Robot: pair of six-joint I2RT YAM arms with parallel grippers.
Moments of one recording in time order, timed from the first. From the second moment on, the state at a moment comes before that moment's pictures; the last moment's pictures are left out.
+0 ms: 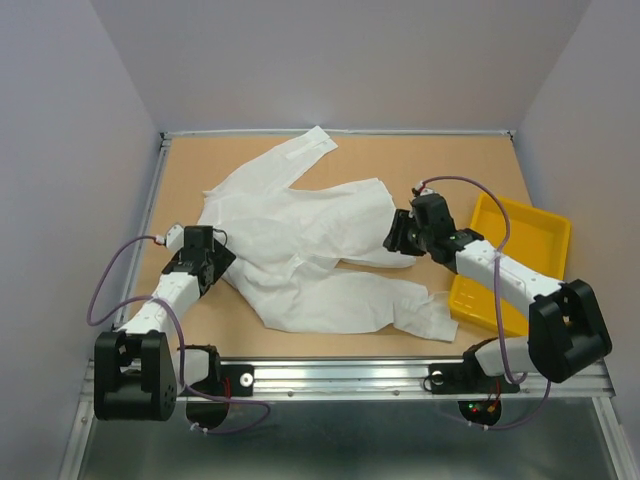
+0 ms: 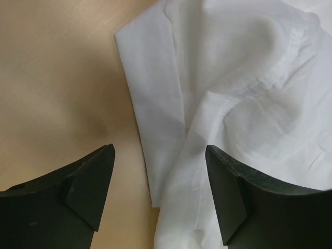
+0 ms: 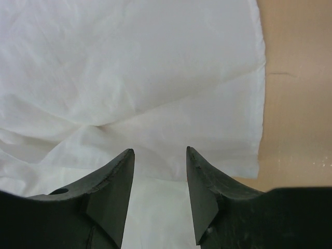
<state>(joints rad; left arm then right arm) -0.05 1.15 0.54 -0.34 -0.24 -0.84 0.44 1.33 0.81 -0.23 0.04 0.55</state>
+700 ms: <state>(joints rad) 0.05 1.13 0.46 -0.20 -0.28 -0.98 0.44 1.57 0.94 -0.19 -0.10 0.45</state>
